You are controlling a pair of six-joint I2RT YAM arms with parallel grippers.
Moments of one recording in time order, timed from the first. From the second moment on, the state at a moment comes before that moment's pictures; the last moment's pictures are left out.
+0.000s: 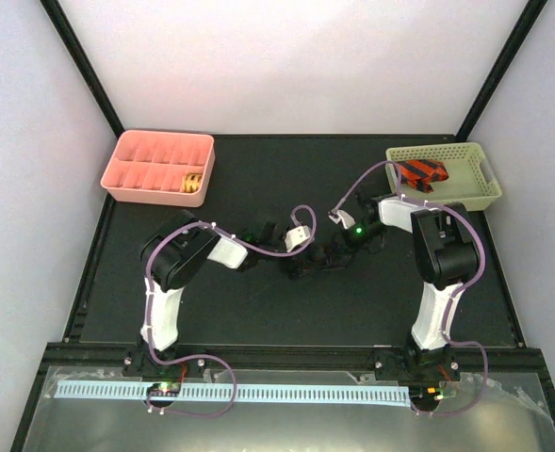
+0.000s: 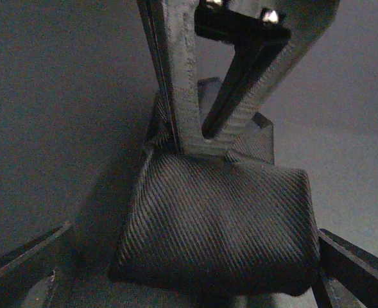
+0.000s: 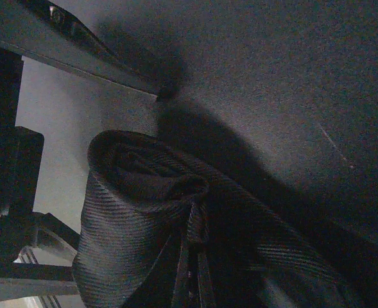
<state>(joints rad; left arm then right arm) -0.67 2.03 0.87 0.52 0.65 0.19 0.26 1.93 1.11 -0.68 -0.72 -0.12</state>
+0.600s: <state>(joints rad) -0.72 2.11 0.93 0.62 0.62 0.19 0.26 1.93 1.11 -0.68 -0.71 -0.12</state>
